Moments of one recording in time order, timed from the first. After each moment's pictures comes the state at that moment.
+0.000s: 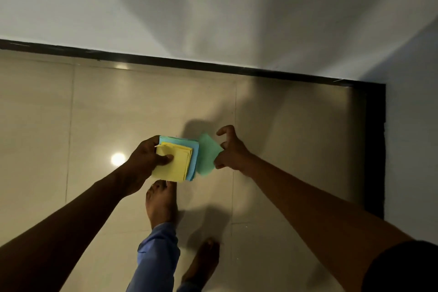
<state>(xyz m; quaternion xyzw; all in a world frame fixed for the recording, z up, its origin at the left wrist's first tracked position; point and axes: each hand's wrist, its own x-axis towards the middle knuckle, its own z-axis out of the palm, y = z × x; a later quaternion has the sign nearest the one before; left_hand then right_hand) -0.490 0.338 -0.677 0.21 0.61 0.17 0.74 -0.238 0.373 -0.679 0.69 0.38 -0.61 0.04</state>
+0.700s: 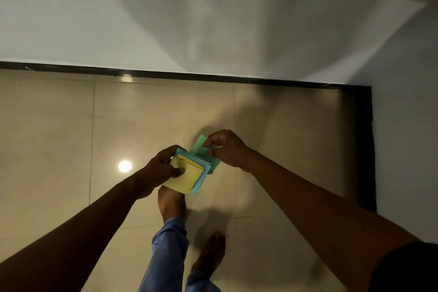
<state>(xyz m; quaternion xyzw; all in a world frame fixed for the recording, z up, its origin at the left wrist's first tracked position) -0.497 0.332 -0.597 0.32 0.58 0.09 0.74 -0.271 0.385 -0.578 0.63 0.53 -0.57 0.01</state>
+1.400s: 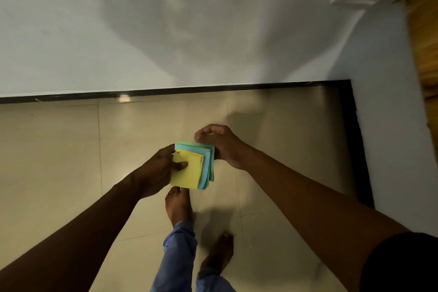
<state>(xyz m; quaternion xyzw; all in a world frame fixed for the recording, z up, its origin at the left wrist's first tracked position) -0.493 0.350 -0.539 0.20 0.52 0.15 0.82 -0.286 0.388 -0.507 0.62 0.29 -0.72 -0.15</state>
